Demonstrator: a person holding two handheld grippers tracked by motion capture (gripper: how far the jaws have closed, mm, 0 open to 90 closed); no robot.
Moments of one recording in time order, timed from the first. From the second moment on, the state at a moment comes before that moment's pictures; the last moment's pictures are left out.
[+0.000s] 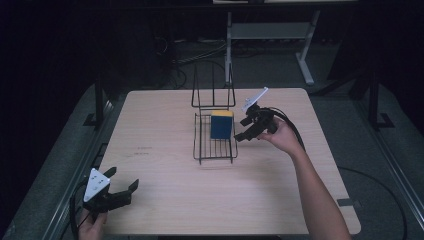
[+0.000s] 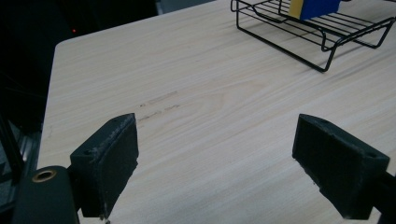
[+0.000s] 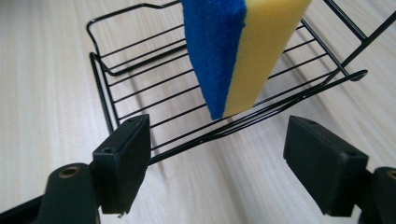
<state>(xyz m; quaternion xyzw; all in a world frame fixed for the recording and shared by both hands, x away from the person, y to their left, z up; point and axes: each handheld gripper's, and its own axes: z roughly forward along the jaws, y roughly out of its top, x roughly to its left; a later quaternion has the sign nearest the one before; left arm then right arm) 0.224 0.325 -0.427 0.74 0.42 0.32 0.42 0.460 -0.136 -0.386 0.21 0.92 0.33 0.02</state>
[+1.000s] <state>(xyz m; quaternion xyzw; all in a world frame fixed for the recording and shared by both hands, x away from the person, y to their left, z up) 0.224 0.325 -0.427 0.74 0.42 0.32 0.42 0.439 -0.158 -0.392 0.22 0.92 0.33 0.02</state>
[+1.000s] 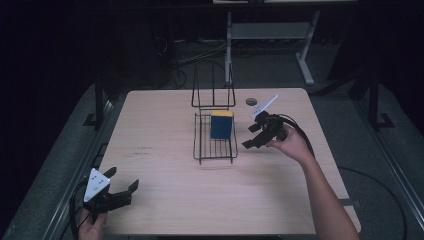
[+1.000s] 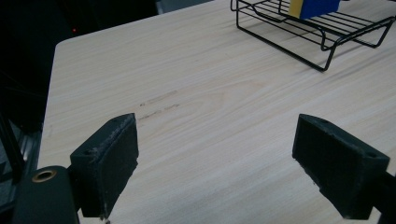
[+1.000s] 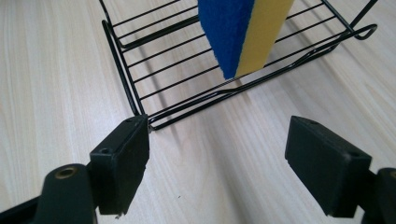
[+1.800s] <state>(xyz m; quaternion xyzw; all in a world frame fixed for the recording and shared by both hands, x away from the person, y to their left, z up) 0.223 0.325 -0.427 0.74 0.42 0.32 0.42 0.419 -0.163 -0.390 0.21 0.93 0.32 0.02</state>
